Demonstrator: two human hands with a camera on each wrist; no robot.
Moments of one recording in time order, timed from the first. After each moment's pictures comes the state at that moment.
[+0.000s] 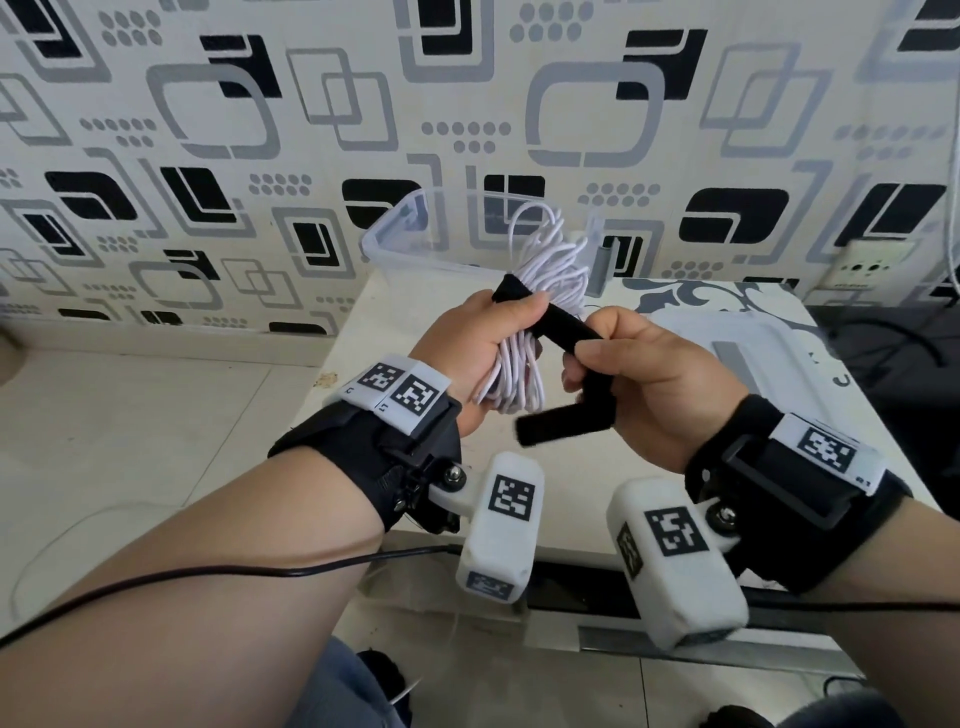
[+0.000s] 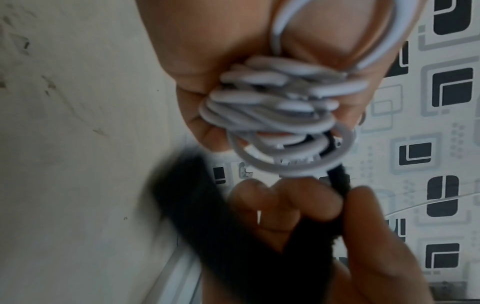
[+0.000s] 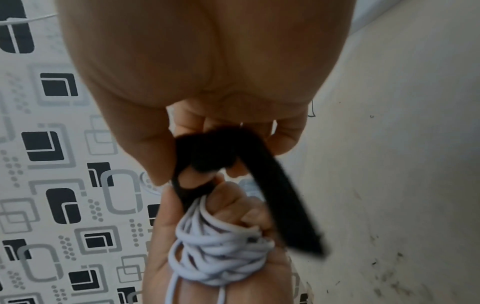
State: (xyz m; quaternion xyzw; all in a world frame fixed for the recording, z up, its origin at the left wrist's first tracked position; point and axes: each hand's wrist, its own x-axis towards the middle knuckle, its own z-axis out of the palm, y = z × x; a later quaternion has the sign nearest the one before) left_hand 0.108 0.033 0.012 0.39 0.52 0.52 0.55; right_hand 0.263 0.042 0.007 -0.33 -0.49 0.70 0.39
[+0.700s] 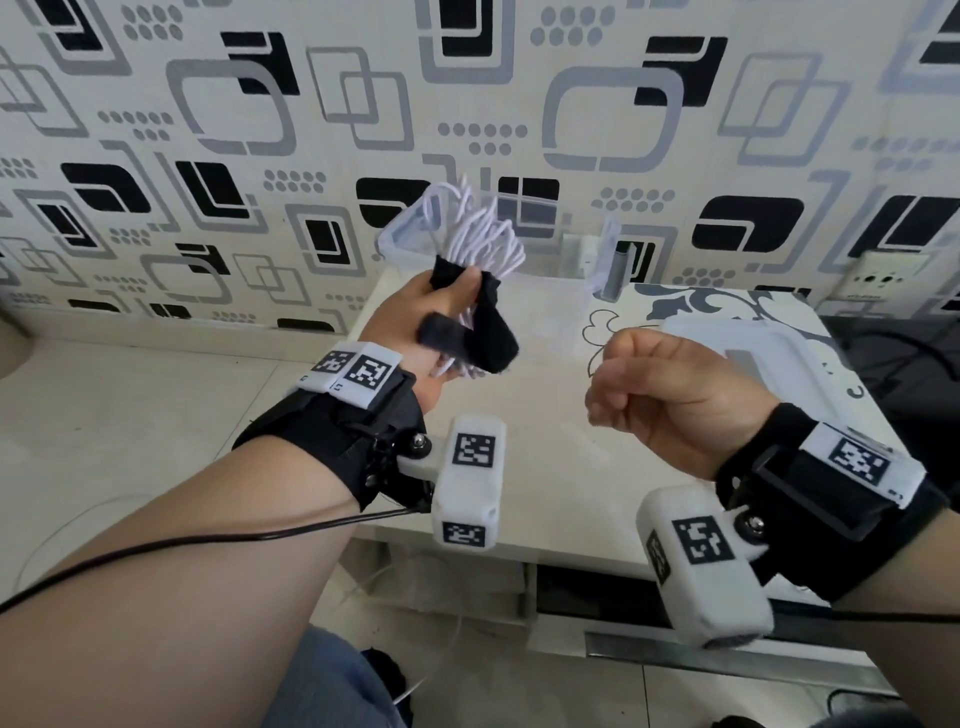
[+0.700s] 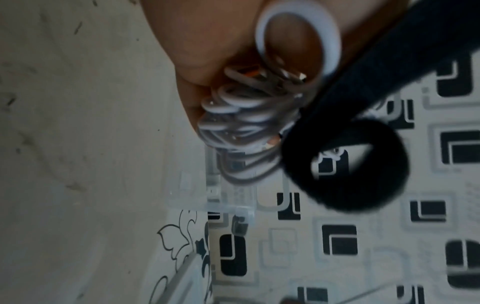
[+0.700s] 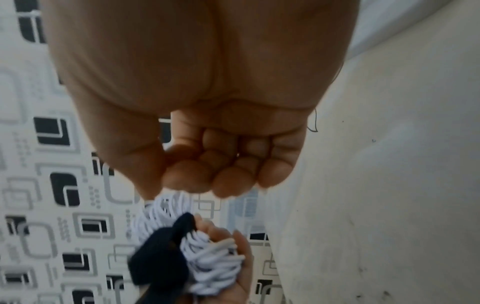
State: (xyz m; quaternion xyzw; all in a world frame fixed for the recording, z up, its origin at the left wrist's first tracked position) left_hand 0.068 0.032 0.021 0.30 0.53 0.59 0.53; right_hand 0.268 0.049 0.000 -0.31 -0.52 0.71 0.36
